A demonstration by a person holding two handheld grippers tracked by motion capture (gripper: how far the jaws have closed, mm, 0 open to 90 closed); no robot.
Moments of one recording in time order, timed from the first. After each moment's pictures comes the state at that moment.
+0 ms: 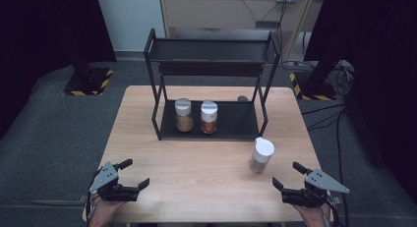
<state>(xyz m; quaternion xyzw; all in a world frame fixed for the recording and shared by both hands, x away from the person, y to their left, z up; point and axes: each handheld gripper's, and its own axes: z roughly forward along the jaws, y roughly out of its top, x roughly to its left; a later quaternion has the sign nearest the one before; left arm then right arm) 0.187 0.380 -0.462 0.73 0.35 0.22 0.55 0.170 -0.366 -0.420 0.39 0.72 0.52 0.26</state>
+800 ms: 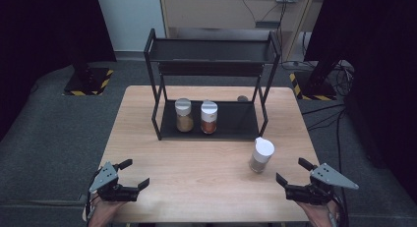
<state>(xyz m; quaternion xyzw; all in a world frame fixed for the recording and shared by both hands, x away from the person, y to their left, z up) 0.187 0.380 -0.461 0.73 0.35 0.22 0.55 0.166 -0.361 -0.382 0.40 0.71 0.51 0.26</state>
